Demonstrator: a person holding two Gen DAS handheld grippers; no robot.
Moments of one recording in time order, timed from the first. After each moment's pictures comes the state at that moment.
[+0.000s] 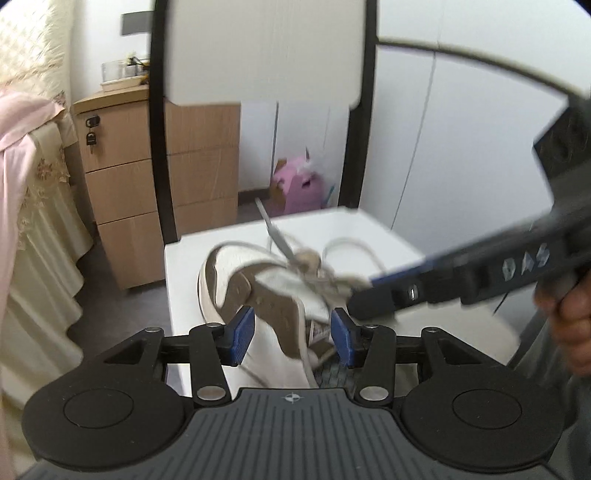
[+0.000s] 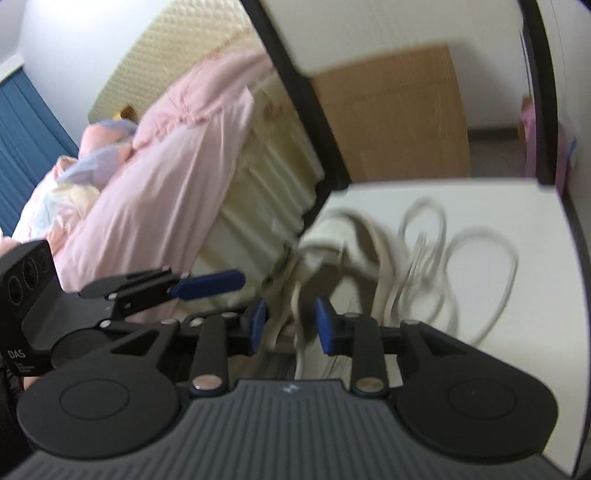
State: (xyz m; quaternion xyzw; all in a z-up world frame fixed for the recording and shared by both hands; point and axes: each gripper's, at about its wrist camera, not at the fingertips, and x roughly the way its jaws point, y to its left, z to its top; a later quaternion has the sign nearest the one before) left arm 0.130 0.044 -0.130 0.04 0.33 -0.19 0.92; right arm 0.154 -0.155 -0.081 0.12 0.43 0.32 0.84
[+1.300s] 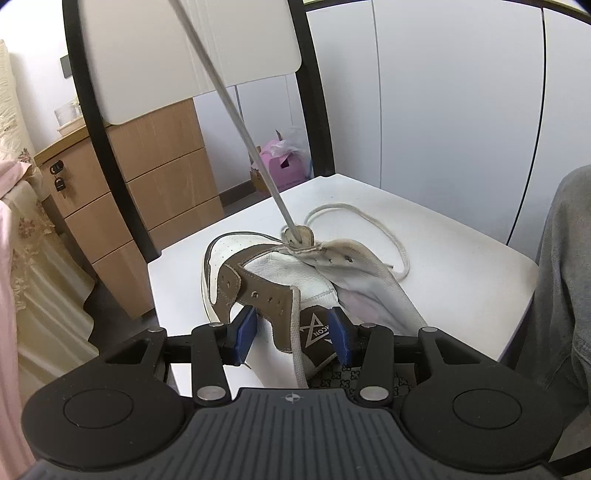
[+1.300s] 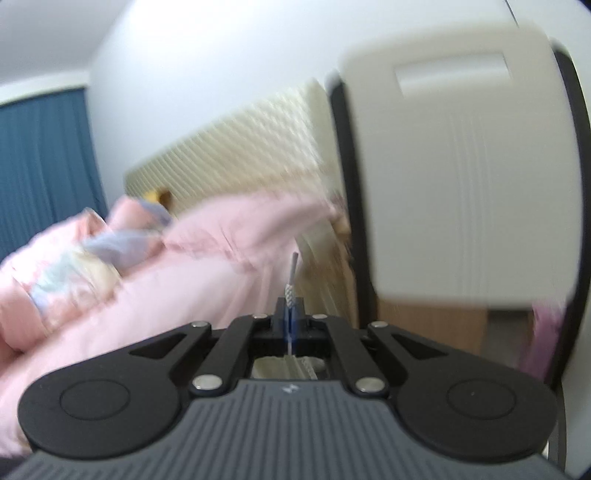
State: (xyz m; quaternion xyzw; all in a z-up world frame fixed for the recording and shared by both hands) left arm 0.122 0.013 -0.146 0.16 0.32 -0.22 0.91; right arm 0.175 -0.097 0.082 0.06 0.17 0.35 0.92
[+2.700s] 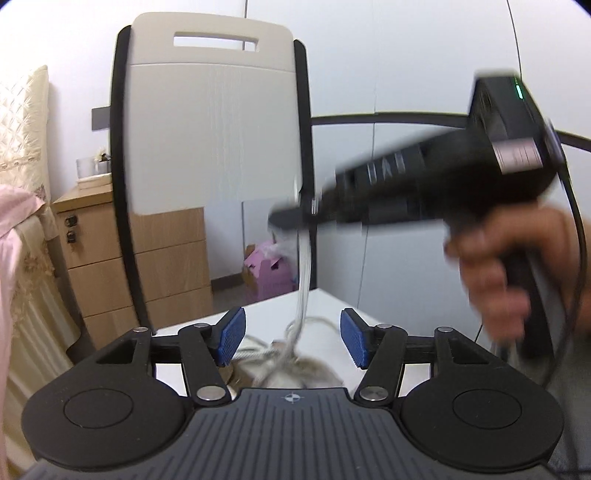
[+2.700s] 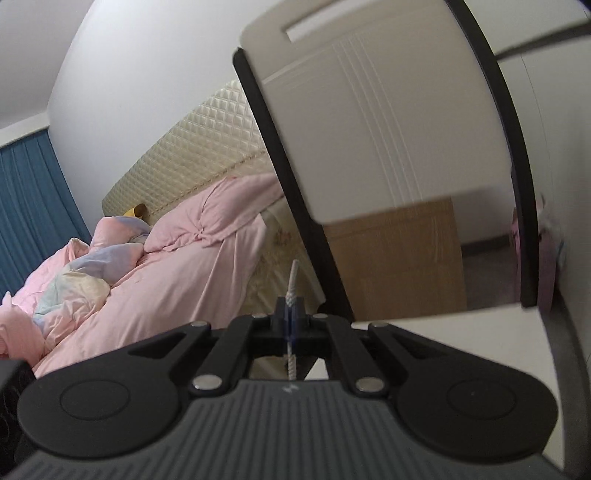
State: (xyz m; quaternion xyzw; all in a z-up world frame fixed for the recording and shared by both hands) left arm 0.092 0.016 -0.096 0.04 0.18 -0.24 0.95; right arm 0.151 -0.181 -0.026 0.17 0.25 0.31 0.90
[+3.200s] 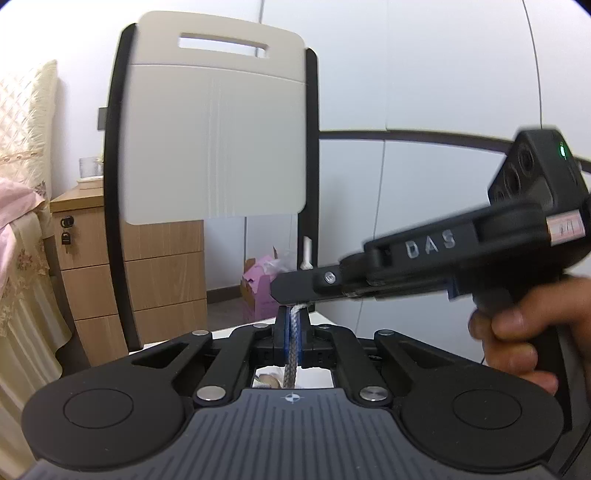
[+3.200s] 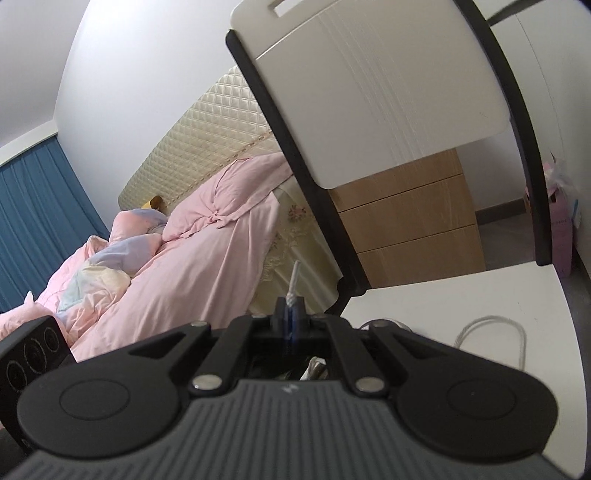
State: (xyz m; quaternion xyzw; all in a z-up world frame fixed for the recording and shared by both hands) left arm 0.112 0.008 -0.094 0.00 0.17 -0.22 0.96; right arm 0.141 -0.188 -0.037 0.19 0.27 0.34 0.88
